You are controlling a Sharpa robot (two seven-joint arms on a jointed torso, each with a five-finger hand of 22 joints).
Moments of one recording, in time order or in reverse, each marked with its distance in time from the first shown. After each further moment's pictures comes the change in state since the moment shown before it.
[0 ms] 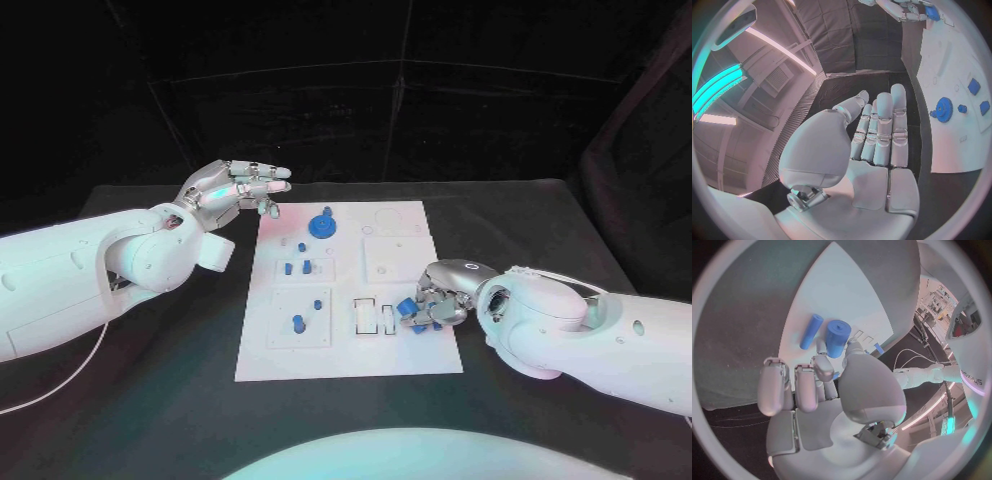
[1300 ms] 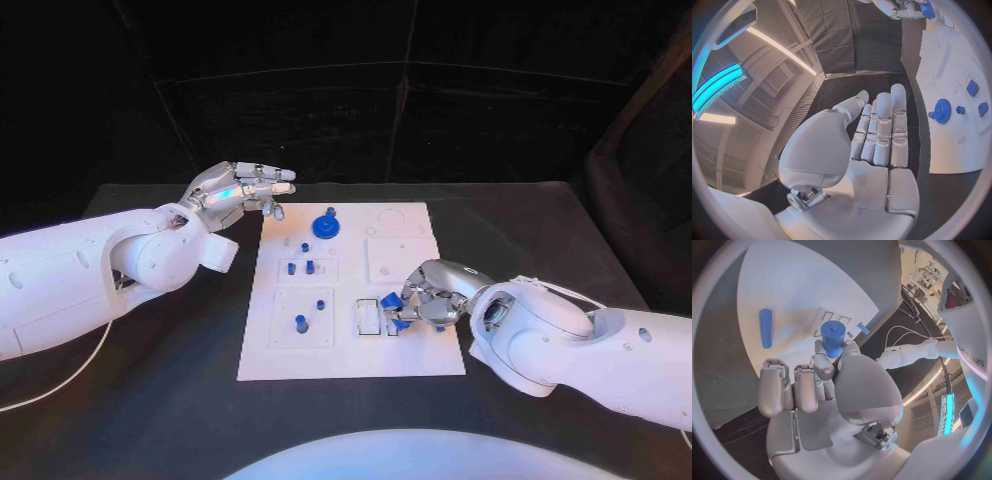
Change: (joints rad) left arm 0.000 0.001 -0.002 0.000 0.000 0.009 -0.008; left_hand 0.000 0.000 -0.003 0.003 0.000 0.000 0.000 0.000 0.000 0.000 0.000 0.007 0.000 -0.004 -0.004 0.000 -0.002 0.000 0.000 0.000 0.000 -0.002; right arm -0.009 0.008 -0.001 0.075 0.155 -0.191 0.019; right_hand 0.114 0.097 0.015 -0.009 0.241 0.024 -0.013 0.076 0.025 0.011 -0.018 -0.043 0.010 0.002 -0.010 0.011 0.000 -0.016 0.011 -0.011 0.016 0.013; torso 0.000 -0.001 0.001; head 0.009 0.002
